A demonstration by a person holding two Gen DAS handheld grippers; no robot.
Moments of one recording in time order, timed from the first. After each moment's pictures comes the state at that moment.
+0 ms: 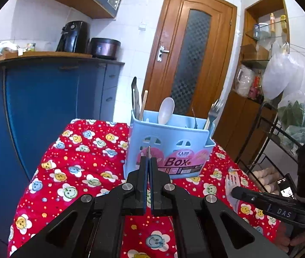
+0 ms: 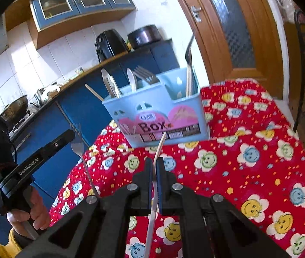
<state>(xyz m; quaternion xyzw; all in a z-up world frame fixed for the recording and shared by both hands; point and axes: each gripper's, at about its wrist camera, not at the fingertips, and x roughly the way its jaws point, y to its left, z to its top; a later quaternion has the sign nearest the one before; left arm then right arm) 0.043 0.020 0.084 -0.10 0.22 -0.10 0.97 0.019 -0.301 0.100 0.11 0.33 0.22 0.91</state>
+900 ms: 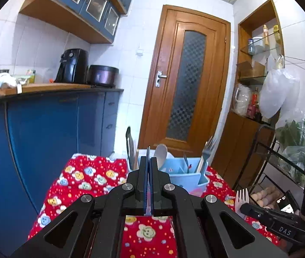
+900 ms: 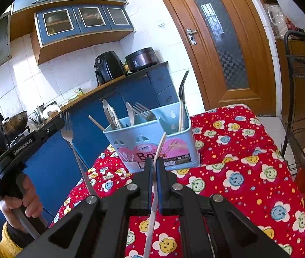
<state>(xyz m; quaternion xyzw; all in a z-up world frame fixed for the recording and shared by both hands) 0.047 0.014 0.142 -0.08 0.14 -0.08 0.98 0.010 -0.318 0.133 0.12 0.26 0.20 0.94</state>
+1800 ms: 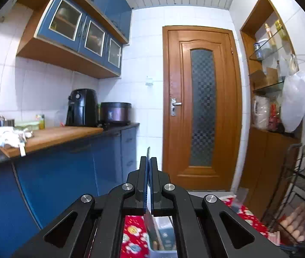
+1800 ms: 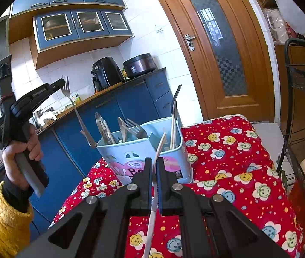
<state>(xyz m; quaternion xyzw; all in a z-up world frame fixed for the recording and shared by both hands) 0.118 -0.003 0.218 -0.01 0.05 0.00 1.00 0.032 -0.331 0.146 0.11 0.25 0.19 0.94</state>
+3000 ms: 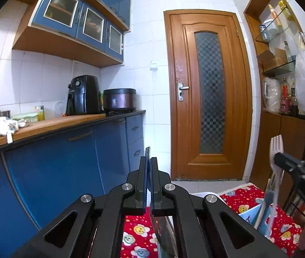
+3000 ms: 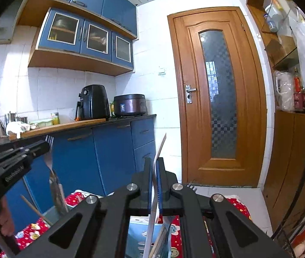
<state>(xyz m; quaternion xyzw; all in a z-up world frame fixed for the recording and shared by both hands) 0.188 -0.001 0.164 0.01 0.09 0.01 1.00 0.156 -0.277 0.174 0.00 0.08 0.12 0.99</state>
